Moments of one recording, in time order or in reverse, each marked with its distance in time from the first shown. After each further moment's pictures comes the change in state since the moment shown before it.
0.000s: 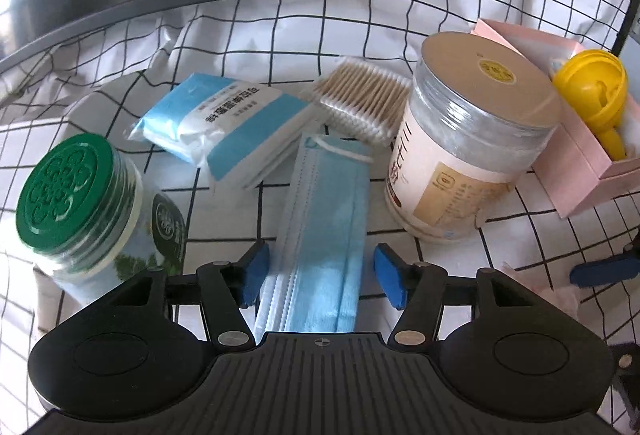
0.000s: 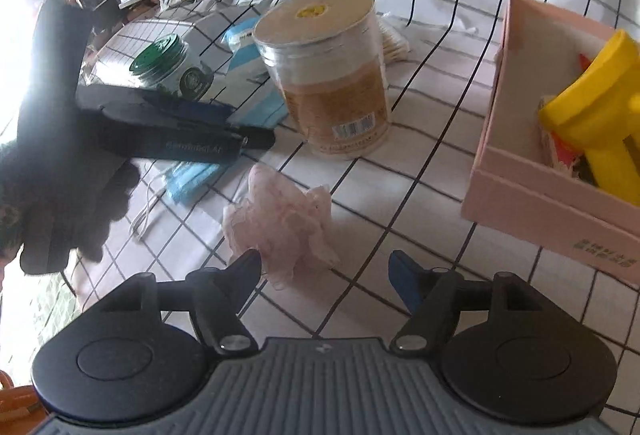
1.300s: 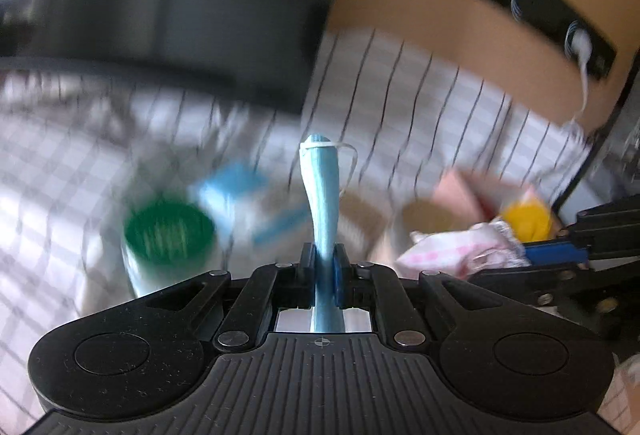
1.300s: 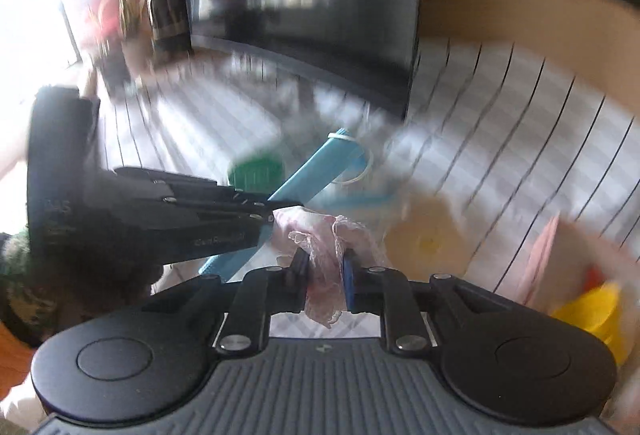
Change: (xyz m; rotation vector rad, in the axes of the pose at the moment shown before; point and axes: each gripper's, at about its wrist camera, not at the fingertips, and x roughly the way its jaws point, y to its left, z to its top) left arm -0.107 0.048 0.009 -0.238 -0.293 -0.126; right arm -0.086 0.092 0.090 -0.257 -0.201 0.017
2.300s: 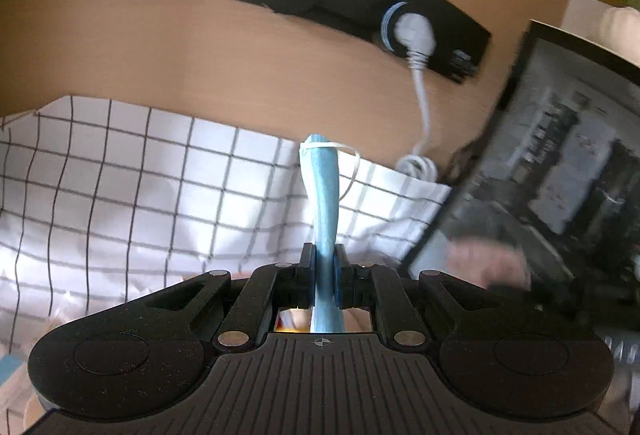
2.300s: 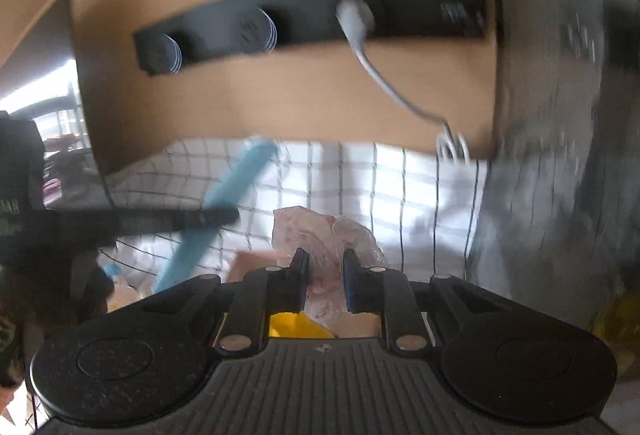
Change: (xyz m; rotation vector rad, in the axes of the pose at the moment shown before) left arm 0.115 -0.225 0.080 0.132 -0.018 -0.340; right arm -0.129 -0.206 -0.093 0.422 -0.259 -0.464
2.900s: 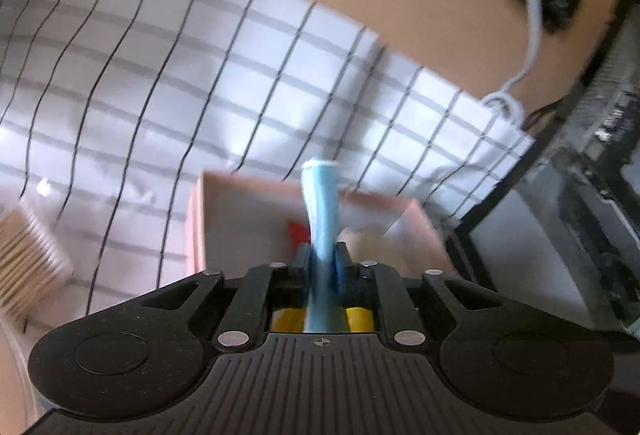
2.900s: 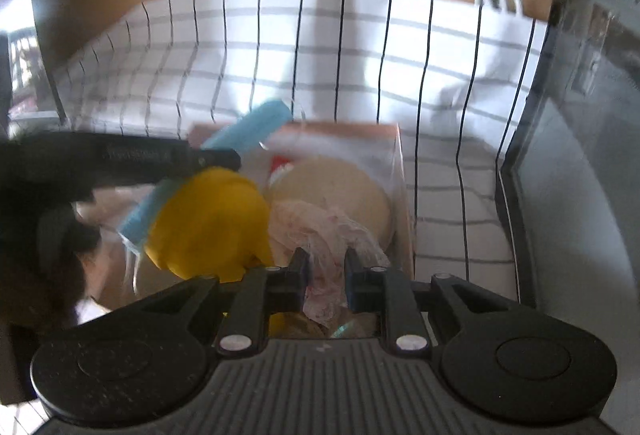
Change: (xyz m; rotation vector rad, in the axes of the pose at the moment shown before) left arm 0.063 0.037 -0.060 -0.185 0.143 0.090; right arm 0.114 0.010 -0.069 -0.072 0.269 -0.052
